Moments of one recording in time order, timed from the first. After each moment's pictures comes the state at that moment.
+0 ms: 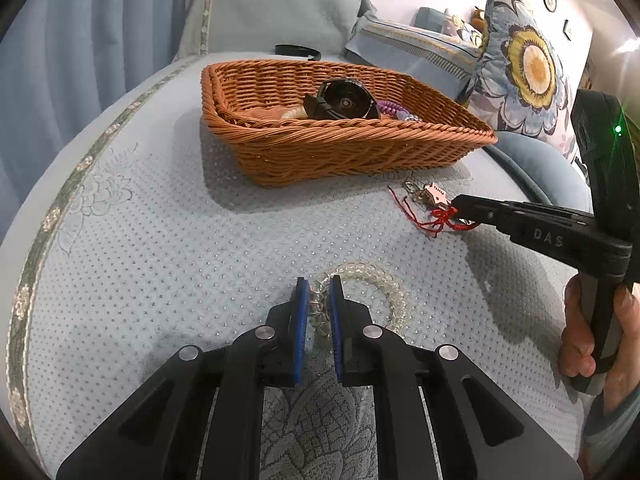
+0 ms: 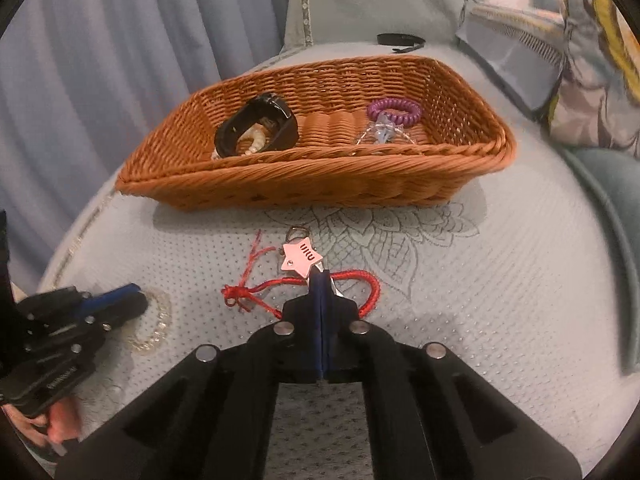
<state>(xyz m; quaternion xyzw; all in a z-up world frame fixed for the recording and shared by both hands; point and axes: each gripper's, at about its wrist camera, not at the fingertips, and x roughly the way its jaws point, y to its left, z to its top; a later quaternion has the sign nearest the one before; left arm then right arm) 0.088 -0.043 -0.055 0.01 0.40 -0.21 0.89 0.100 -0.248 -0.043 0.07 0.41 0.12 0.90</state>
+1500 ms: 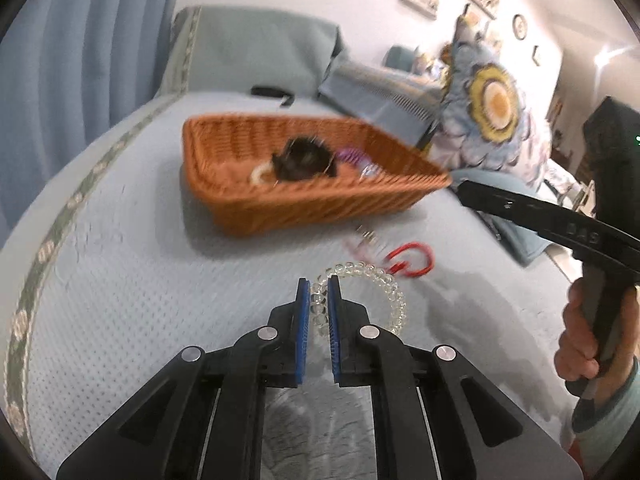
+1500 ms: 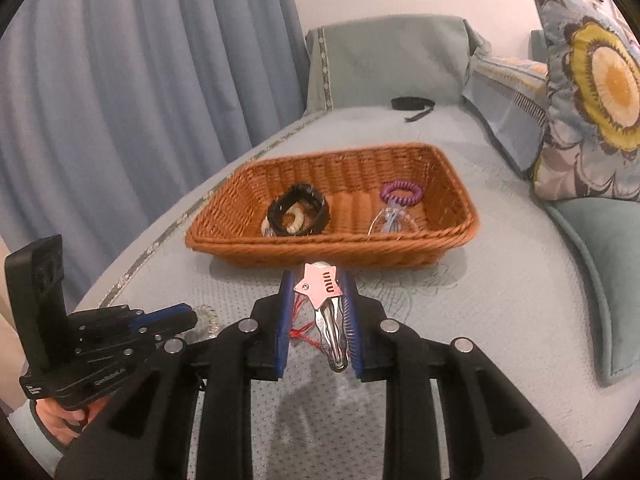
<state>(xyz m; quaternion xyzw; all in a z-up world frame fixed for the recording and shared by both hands) 0.066 -0.043 -0.022 -0.02 0.32 -0.26 0.91 0.049 -0.261 0.025 0.09 0.30 0.13 0.94</state>
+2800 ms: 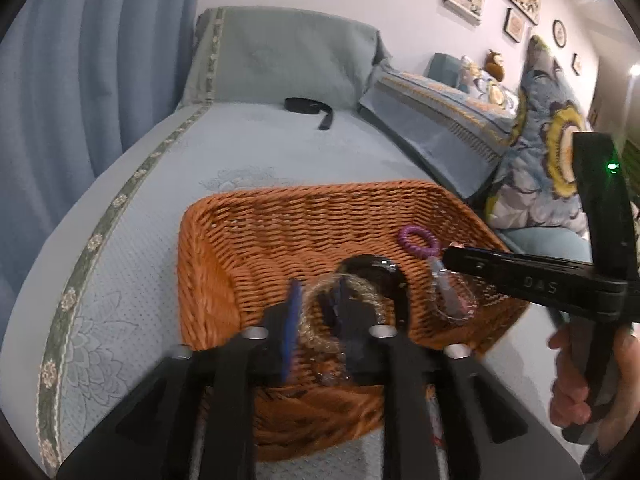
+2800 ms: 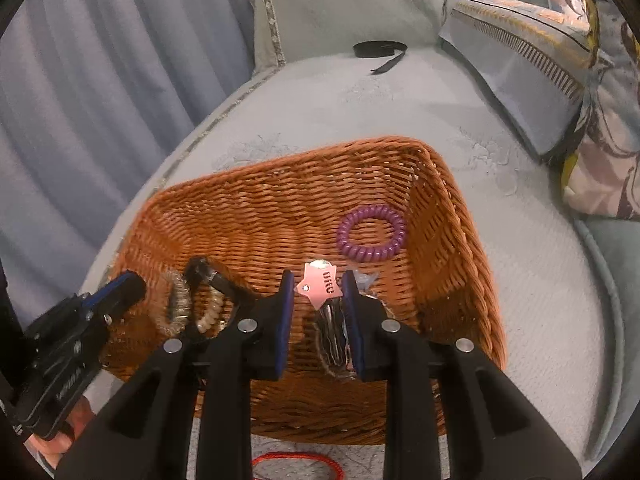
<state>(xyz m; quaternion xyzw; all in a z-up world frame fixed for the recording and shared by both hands) 0.197 -0.073 0.015 -0.02 0.33 -0.20 0.92 0.208 -0.277 0.009 0.12 0.41 0.08 0.90</state>
